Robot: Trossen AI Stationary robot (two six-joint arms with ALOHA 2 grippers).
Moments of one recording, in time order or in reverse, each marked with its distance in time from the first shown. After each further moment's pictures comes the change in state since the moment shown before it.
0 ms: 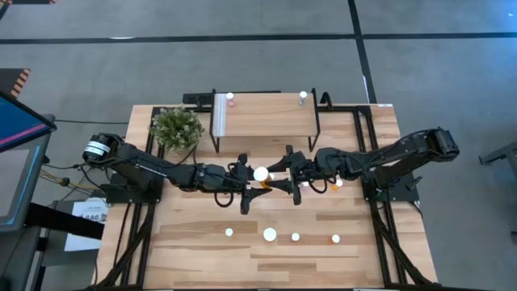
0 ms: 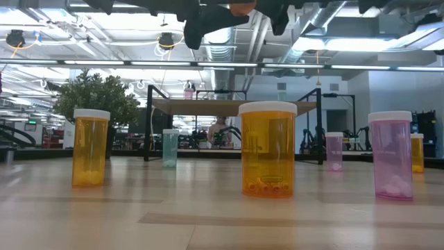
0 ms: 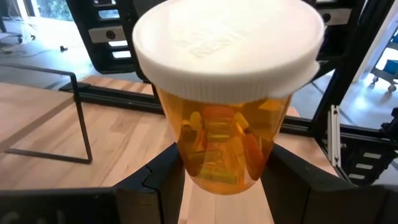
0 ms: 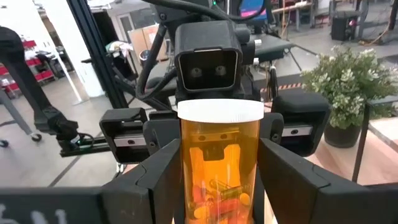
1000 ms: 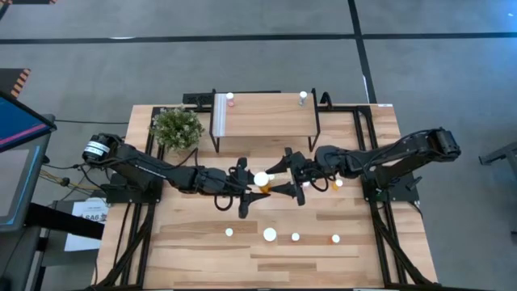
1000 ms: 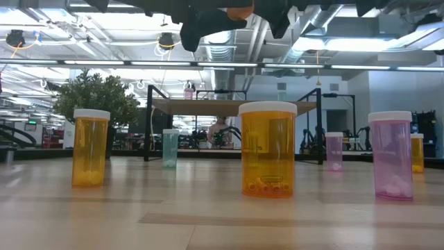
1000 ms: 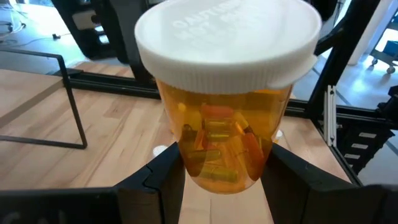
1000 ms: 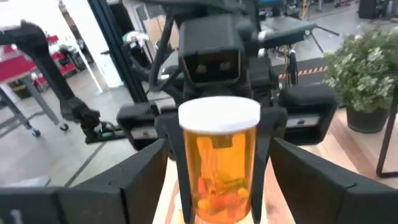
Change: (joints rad) left arm -0.020 -0.001 0.000 -0.068 0.000 -0.001; right arm -0.018 -0.022 -0.003 -0.044 -0.109 0.047
